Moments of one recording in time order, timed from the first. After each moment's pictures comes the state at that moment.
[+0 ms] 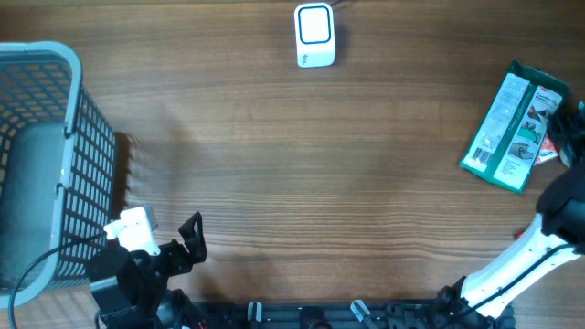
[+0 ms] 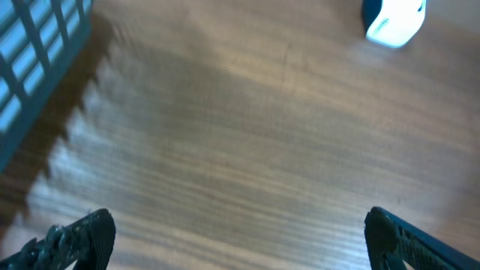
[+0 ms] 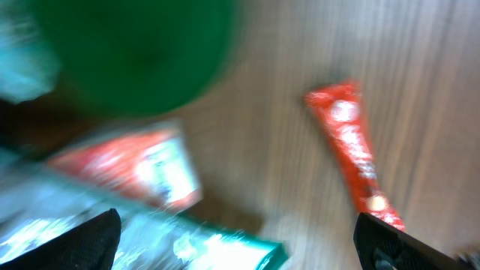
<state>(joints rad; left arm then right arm) 0.26 0.16 0.51 -1.00 0.25 -0.16 -0.60 2.15 1.88 -1.31 0.26 0.85</state>
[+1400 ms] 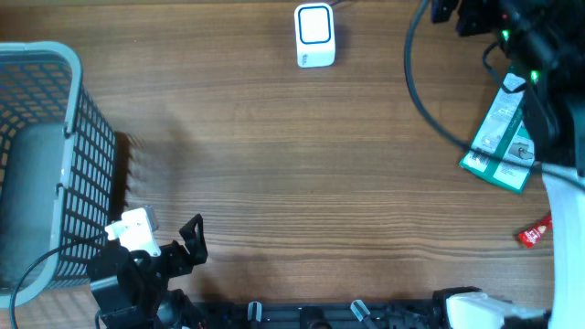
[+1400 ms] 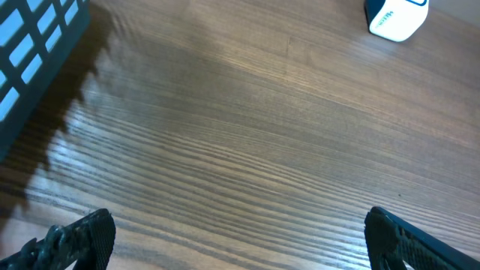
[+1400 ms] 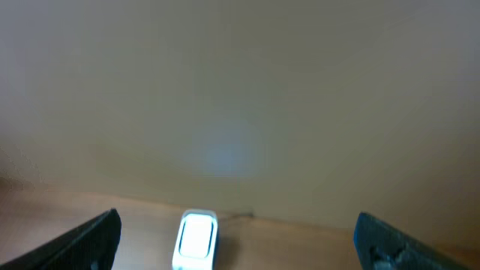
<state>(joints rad) 0.26 0.16 0.51 -1.03 0.25 -0.16 0.12 1.39 1.83 -0.62 -0.10 0.01</state>
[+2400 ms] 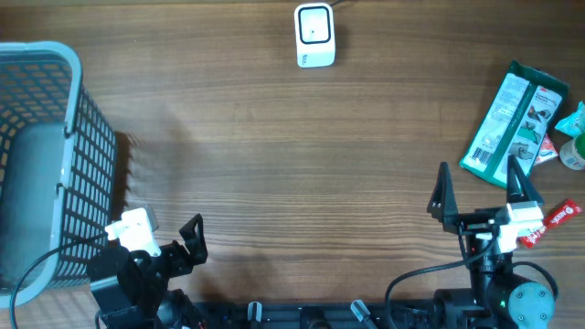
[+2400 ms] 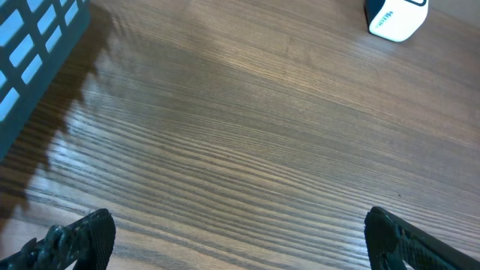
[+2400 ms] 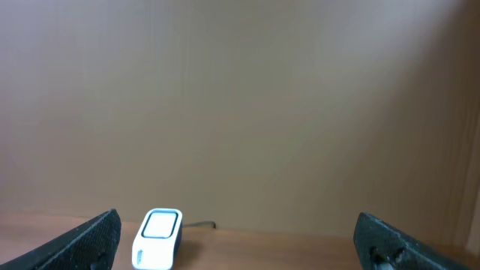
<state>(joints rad) 0.26 0.16 0.51 -1.03 0.25 -0.16 0.03 0.02 0.28 0.01 -0.06 -0.01</state>
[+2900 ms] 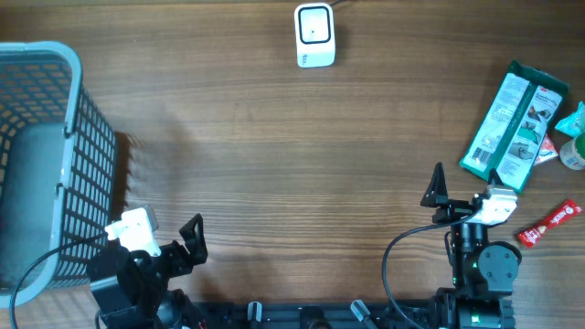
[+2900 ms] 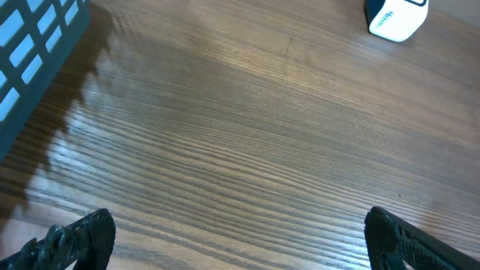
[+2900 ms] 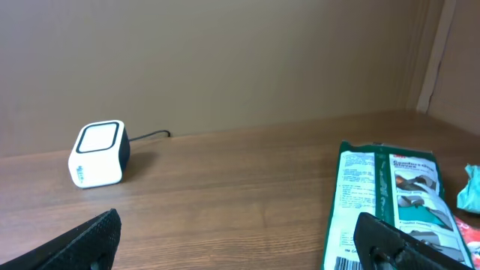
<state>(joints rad) 0.26 0.16 0.51 -1.03 0.25 -0.16 -0.06 0.02 0.01 0.01 0.03 0.08</state>
